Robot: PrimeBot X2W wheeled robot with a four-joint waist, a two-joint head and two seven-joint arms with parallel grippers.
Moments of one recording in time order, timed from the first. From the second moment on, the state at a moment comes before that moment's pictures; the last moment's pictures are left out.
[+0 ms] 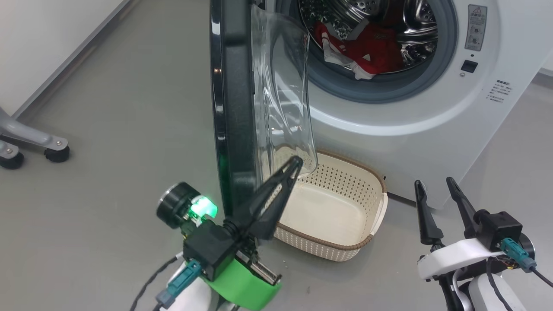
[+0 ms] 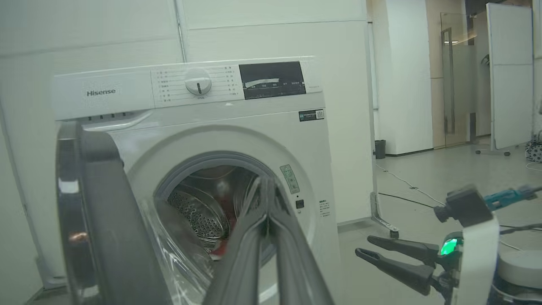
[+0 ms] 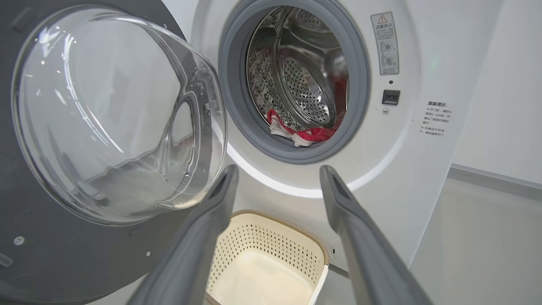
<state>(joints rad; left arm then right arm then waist) -0.25 0.05 -0.57 -0.16 -0.25 -0.08 -0.22 -0.05 -0.09 0.14 0.23 0.30 0.04 -0.26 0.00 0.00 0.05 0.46</state>
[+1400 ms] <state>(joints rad) -0.11 0.05 -0.54 0.09 -0.35 0.01 -0.11 -0.05 -0.06 0.09 0.24 0.26 0.07 -0.26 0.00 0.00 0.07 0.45</state>
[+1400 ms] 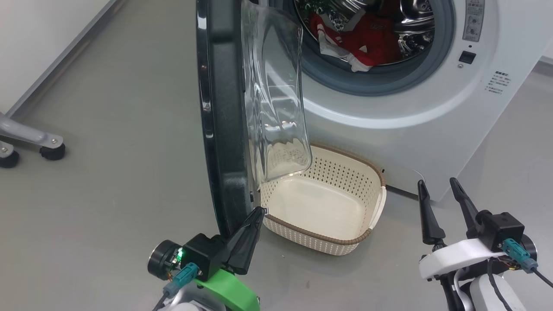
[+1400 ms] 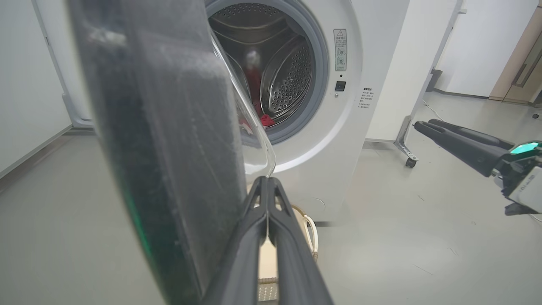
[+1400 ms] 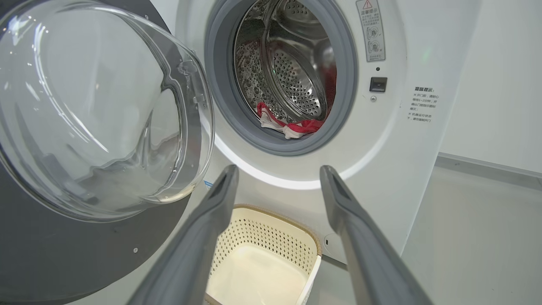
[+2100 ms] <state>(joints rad) -0.12 0.05 -0.39 0.15 -0.41 0.07 -0.16 -0.05 -0.06 0.07 0.24 0.24 0.09 -0.26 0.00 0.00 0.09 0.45</state>
